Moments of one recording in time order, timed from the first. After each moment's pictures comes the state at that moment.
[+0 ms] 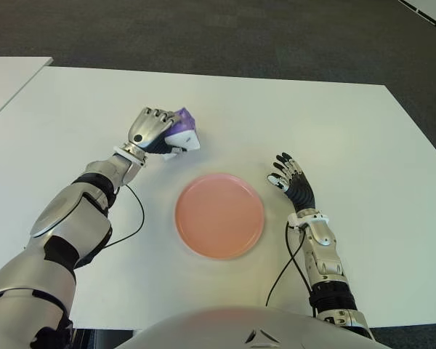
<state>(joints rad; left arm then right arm) -0.87 0.49 -0.71 1.30 0.90 -0.52 1.09 -0.01 -0.08 -0.07 0.27 0.10 -0.18 0.17</state>
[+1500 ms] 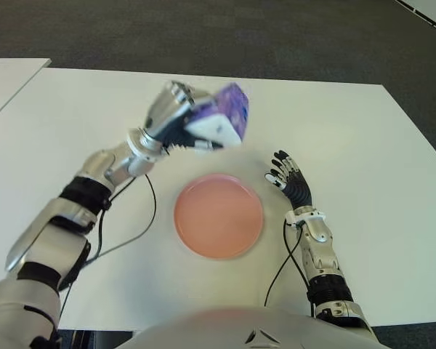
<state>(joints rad) -0.61 0.58 -0.47 0.48 0.78 -0.91 0.68 -0.04 -0.09 -0.06 0.34 0.09 -0.23 0.17</state>
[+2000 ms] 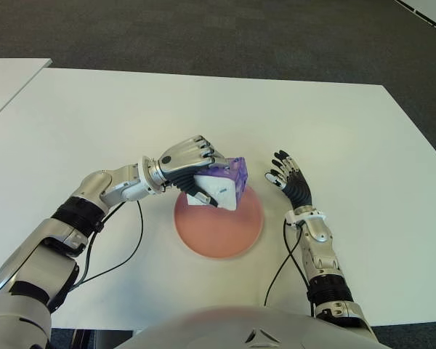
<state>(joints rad) -0.49 0.63 -0.49 0.41 0.81 -1.01 0.36 -0.05 -0.09 -0.06 0.37 0.08 -0.25 0.16</state>
